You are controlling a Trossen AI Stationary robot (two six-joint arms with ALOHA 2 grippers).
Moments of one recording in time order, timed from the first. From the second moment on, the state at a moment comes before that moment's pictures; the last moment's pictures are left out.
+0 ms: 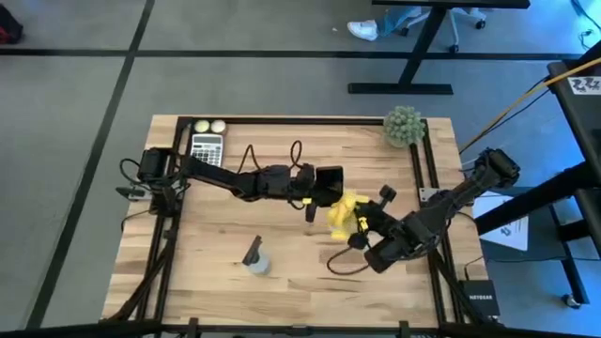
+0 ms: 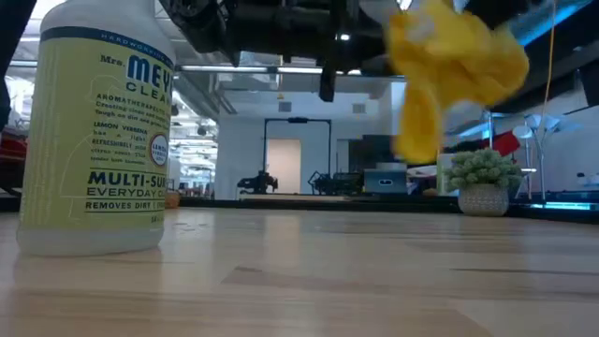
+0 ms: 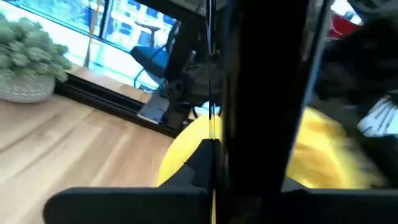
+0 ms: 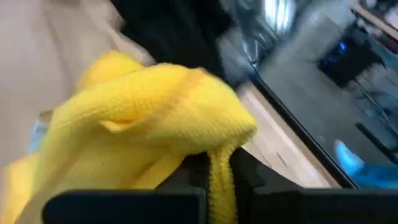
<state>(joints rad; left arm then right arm) -0.01 1.84 1.10 0.69 -0.02 -0.39 0.64 1.46 1.15 -0.85 1.06 0.78</state>
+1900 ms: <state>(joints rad) -0.04 1.84 1.10 0.66 0.03 -0.21 0.65 1.34 0.99 -1.13 0.06 1.17</state>
